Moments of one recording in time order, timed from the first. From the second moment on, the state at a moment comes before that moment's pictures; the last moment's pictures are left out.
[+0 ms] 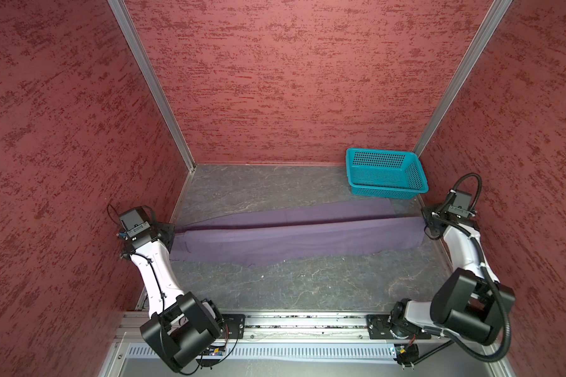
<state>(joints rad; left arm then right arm) 0.70 1.14 0.96 -0.77 0.13 -0.83 -0.46 1.36 1.02 -0.48 -0.04 0.94</state>
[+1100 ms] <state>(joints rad) 0.52 1.53 1.07 -0.62 -0.04 -0.84 -0.32 1.90 1.24 -0.34 0.03 0.96</state>
